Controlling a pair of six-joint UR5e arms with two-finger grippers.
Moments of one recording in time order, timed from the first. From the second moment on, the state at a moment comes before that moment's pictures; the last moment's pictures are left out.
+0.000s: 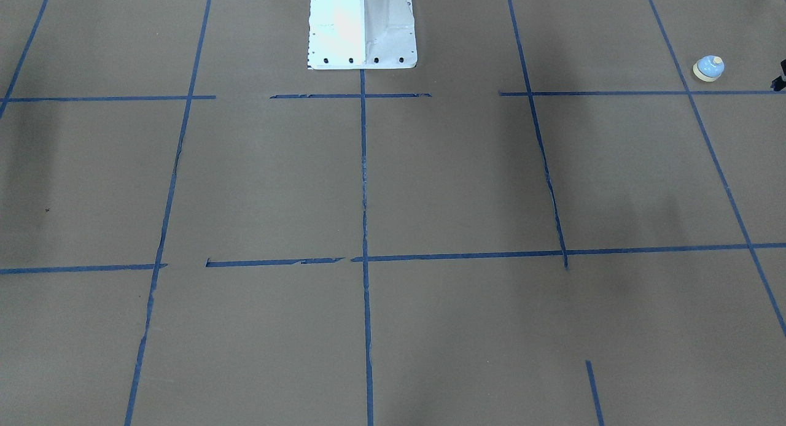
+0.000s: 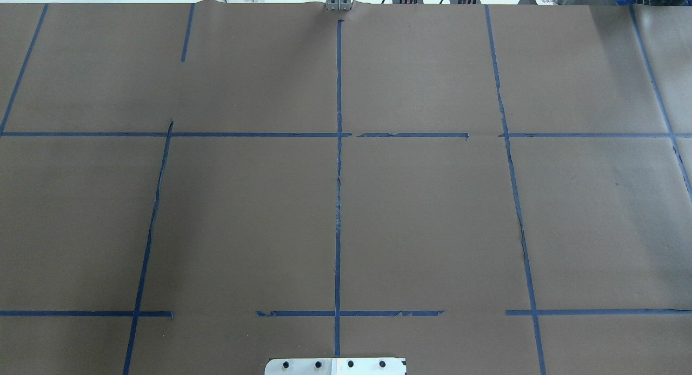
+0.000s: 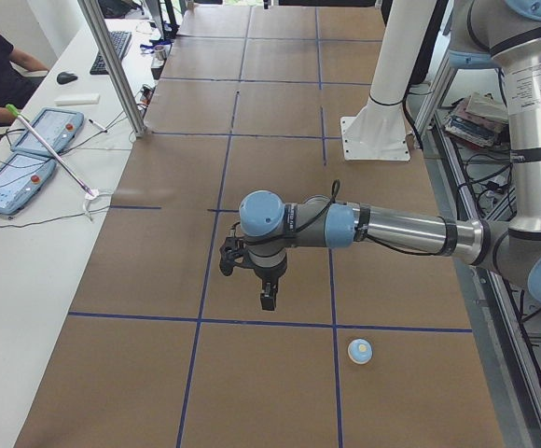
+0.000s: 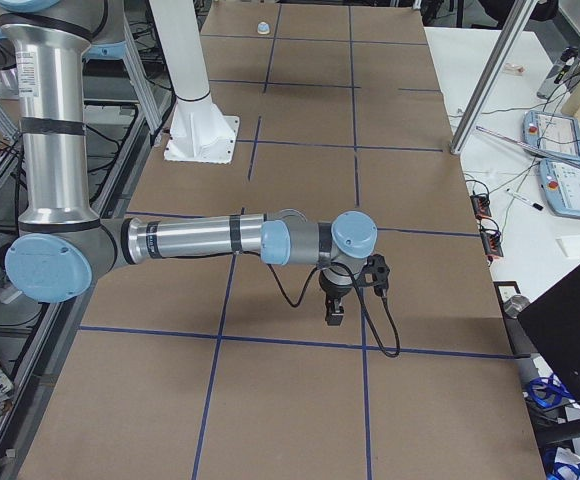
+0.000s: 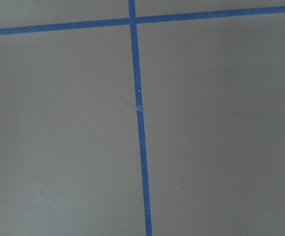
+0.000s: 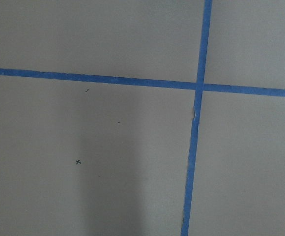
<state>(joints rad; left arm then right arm) -1.51 -1.34 -1.93 -1.42 -2.37 0.05 1.49 -1.58 1.69 -1.67 2.39 -0.02</state>
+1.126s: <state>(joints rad) -1.37 -1.29 -1.96 -1.53 -2.36 -0.07 1.49 -1.58 1.70 -1.67 2.39 -0.02</state>
